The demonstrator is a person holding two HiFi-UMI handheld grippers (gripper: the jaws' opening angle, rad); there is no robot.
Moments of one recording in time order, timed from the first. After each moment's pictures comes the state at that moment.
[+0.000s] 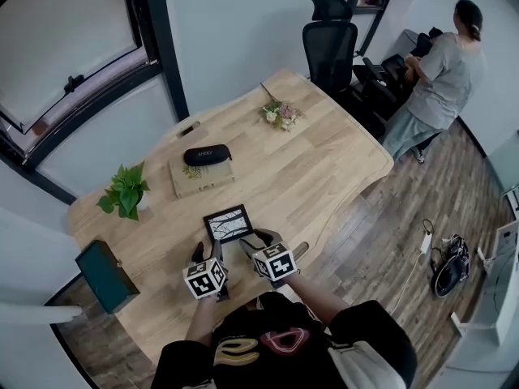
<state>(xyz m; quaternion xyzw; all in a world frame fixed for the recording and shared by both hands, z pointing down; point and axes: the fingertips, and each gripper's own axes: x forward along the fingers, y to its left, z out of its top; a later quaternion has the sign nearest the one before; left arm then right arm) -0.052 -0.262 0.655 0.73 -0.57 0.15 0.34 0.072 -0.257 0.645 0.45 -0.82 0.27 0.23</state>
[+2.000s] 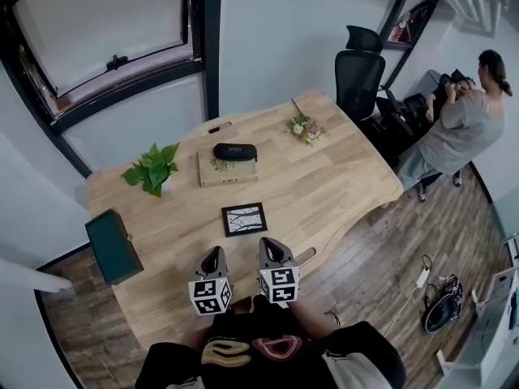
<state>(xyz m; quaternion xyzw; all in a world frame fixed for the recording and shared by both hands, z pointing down) -0.070 -0.188 0.587 0.78 -0.58 0.07 0.22 0.062 -0.206 0.578 0.56 -0.80 0.13 0.17</state>
